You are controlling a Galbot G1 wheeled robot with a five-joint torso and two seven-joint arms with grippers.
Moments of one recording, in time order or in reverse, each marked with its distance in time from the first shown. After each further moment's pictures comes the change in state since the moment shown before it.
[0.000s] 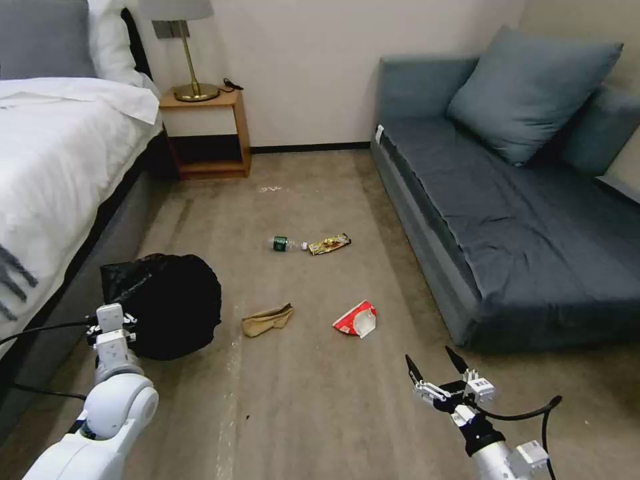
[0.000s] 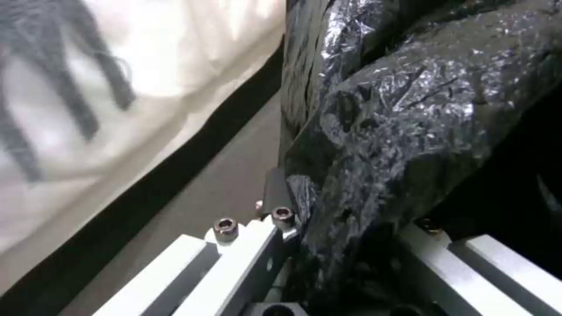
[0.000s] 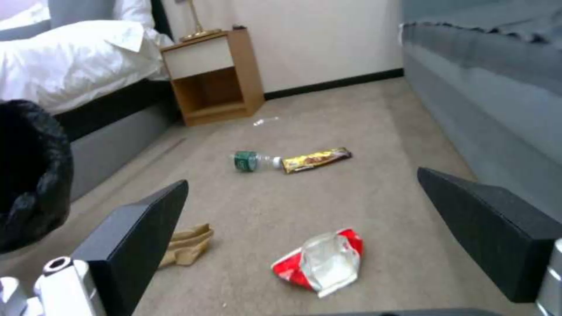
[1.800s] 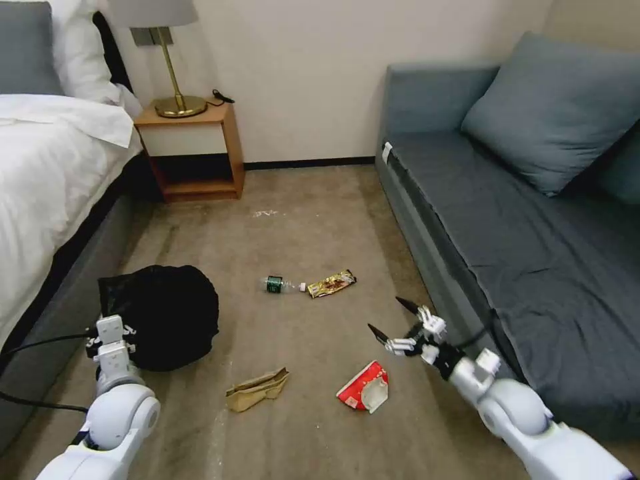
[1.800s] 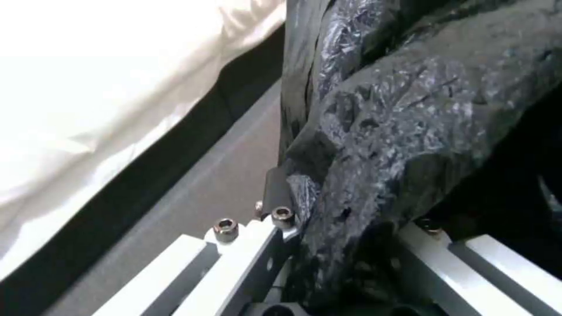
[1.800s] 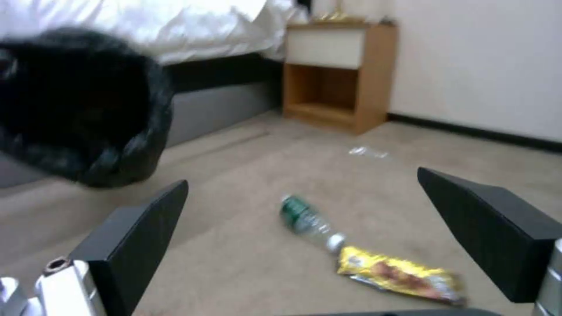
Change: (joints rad) left arm 0.039 -0.033 -0.020 -0.016 0.045 0.002 0.000; right arm 0.704 -0.349 -0.560 -0.335 0.112 0.023 -0.115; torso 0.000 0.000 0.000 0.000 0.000
